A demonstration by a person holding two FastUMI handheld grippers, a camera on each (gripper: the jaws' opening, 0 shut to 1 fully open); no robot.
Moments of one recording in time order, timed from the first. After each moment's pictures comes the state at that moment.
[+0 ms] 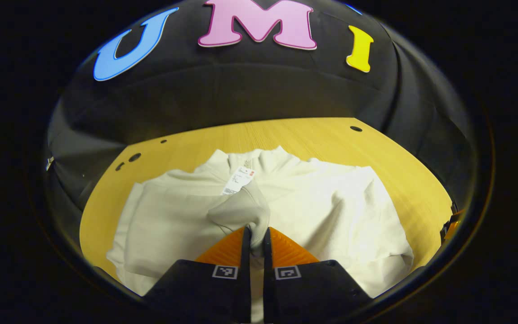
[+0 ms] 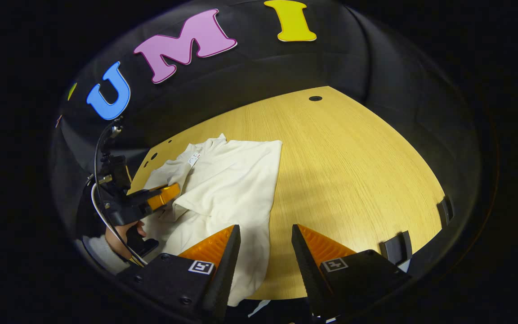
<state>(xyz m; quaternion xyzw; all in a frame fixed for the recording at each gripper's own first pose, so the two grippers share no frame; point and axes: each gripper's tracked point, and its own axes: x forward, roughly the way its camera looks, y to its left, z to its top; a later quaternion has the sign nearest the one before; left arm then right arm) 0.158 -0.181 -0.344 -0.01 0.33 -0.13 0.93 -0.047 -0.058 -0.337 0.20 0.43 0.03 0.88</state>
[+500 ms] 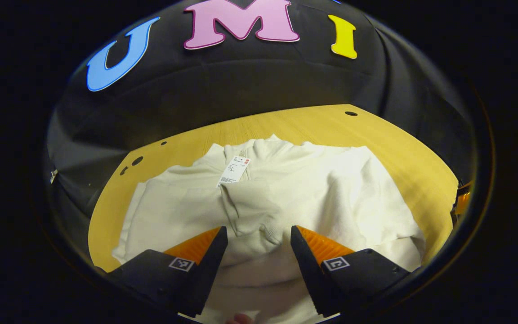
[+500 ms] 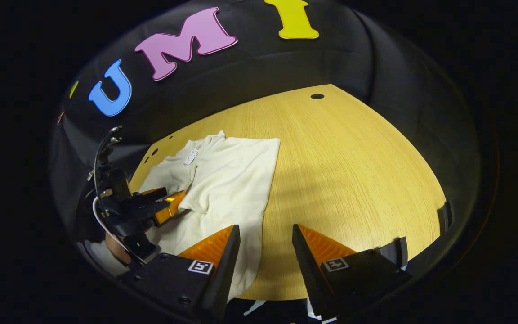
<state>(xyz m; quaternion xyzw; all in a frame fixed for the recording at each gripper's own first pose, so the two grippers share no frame) 0.128 -0.174 -0.340 0.04 0.32 -0.13 0.94 -0.054 -0.058 -0.341 0.19 0.44 0.05 0.88</state>
